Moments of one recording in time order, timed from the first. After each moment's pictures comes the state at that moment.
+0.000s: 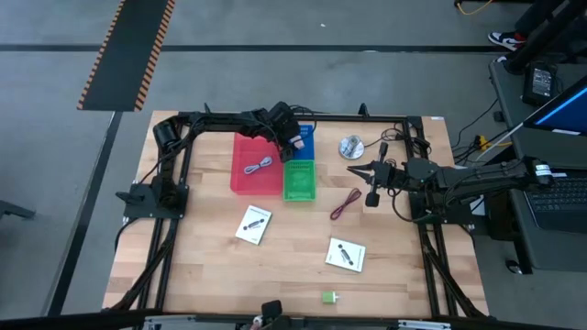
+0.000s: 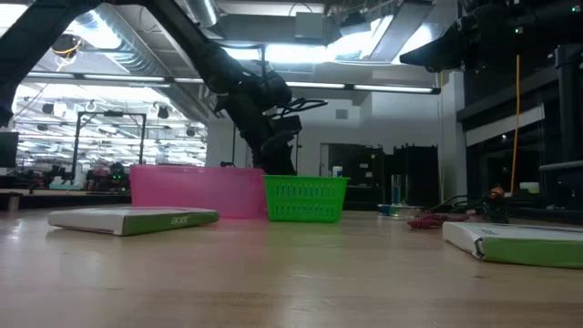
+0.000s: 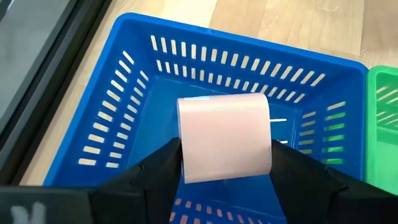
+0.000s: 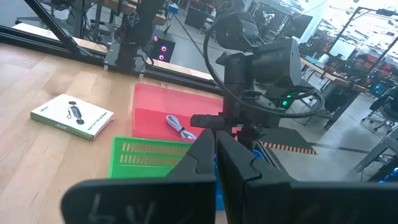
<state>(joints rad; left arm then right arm) 0.55 1.97 1.30 -0.24 0.18 0.20 0.03 0.74 0.37 0.27 0.32 -0.32</state>
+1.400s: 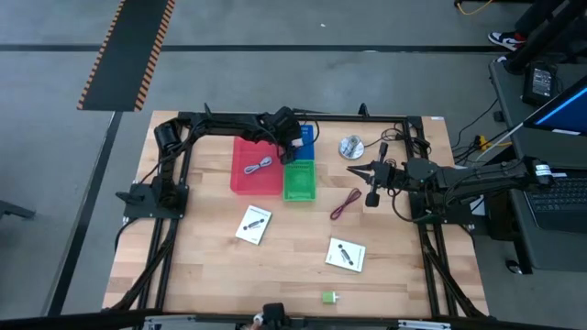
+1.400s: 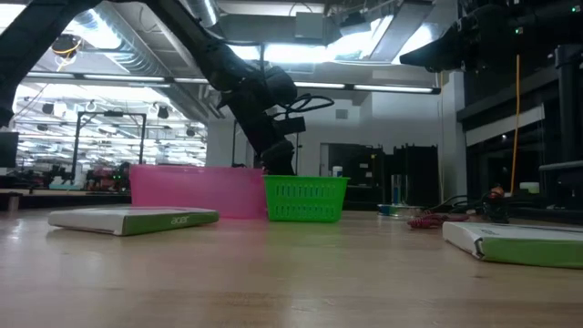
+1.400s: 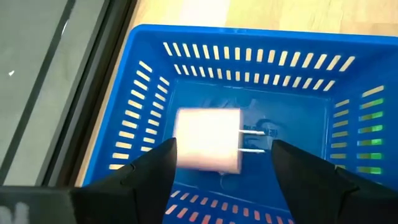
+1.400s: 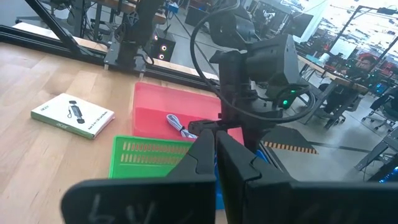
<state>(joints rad) 0.50 1.97 1.30 -0.23 -0.01 0.31 0.03 0.74 0.37 0.26 0.32 -0.32</state>
